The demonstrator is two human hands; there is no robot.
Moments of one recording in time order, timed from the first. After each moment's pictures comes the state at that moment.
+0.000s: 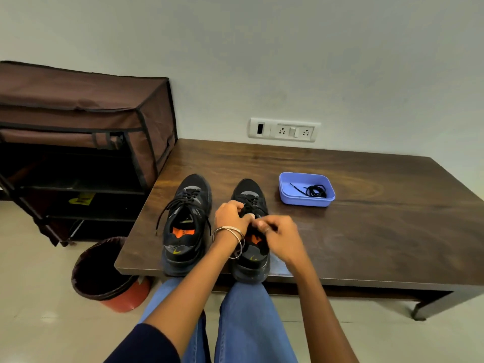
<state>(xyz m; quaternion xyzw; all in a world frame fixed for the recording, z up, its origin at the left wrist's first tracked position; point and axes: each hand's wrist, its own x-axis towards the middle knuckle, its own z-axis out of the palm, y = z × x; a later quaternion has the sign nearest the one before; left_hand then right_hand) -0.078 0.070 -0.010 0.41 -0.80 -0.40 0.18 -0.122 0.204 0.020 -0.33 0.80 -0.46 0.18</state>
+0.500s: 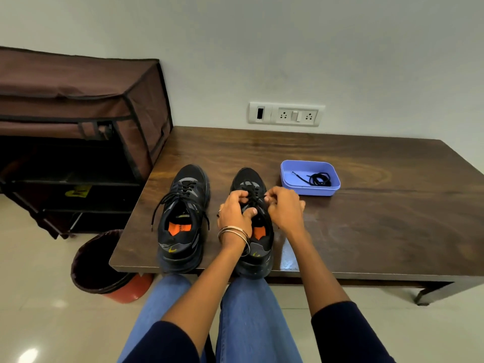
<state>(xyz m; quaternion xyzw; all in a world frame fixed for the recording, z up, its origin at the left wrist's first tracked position) -0.090 0.084 -0.033 0.38 -0.78 -0.41 0.29 -0.183 0.161 0.002 -0.29 0.90 -0.31 0.03</state>
